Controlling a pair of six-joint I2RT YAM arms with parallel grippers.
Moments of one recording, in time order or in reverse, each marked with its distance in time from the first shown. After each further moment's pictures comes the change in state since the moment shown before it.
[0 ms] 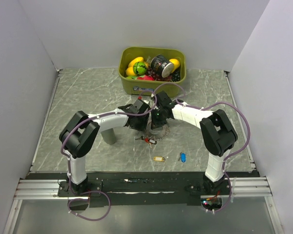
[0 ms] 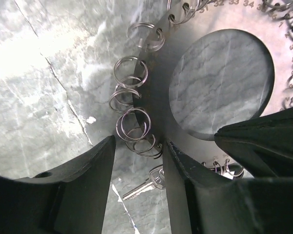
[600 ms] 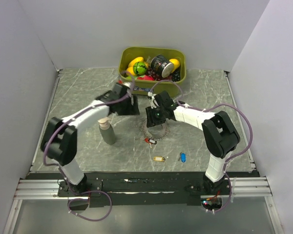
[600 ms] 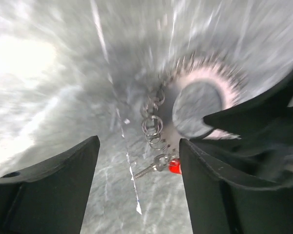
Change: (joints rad) left arm 0.180 -0.179 0.023 -0.051 0.125 -0.048; right arm 0.002 -0.035 -0.042 0.123 -0.053 -0.151
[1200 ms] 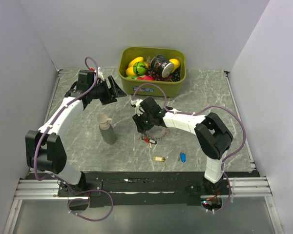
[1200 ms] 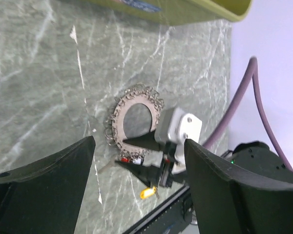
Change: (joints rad) left arm 0.353 -0.183 0.022 0.042 0.446 -0.152; right arm 0.168 0.036 0.023 0.074 0.080 -0.193
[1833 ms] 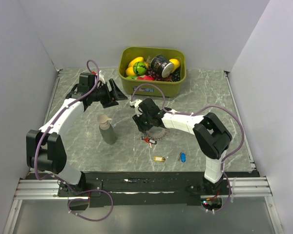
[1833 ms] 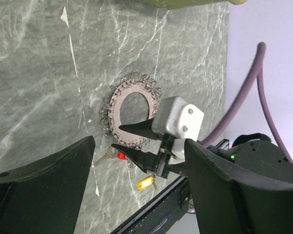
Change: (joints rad) left arm 0.000 0.000 -0.045 0.015 0.059 -0.003; right arm 0.018 0.012 -0.002 0.018 0.081 -0.045
